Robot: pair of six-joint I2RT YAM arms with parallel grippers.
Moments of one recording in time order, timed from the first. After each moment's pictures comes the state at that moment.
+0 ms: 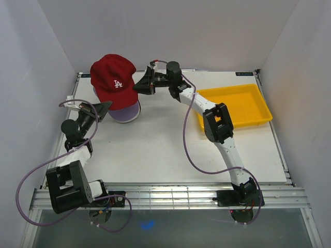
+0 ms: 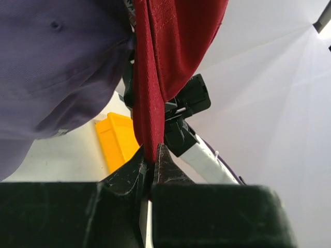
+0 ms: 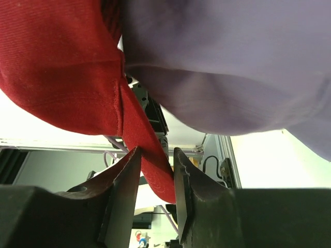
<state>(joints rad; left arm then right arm) 0.30 1.23 0.45 1.07 0.80 -1.35 0.60 2.49 2.20 0.38 -1.04 1.50</state>
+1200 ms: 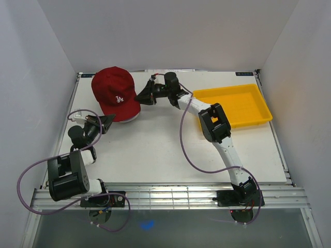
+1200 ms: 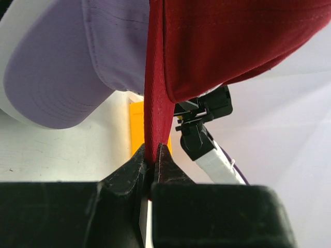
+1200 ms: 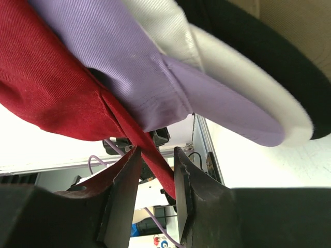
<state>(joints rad) 0.31 1.34 0.28 1.05 0.74 -1.32 0.61 2.55 2.06 0.35 -1.02 1.46</state>
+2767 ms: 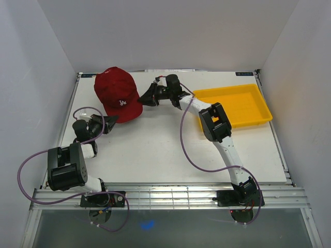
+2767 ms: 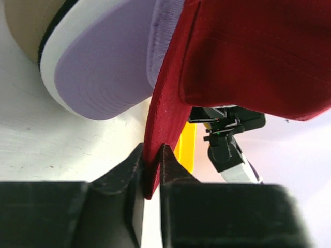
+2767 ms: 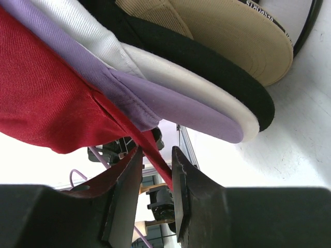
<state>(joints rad) 0.25 1.46 0.37 0.84 0.66 -1.20 0.58 2.56 2.03 0.29 -0.94 1.38</state>
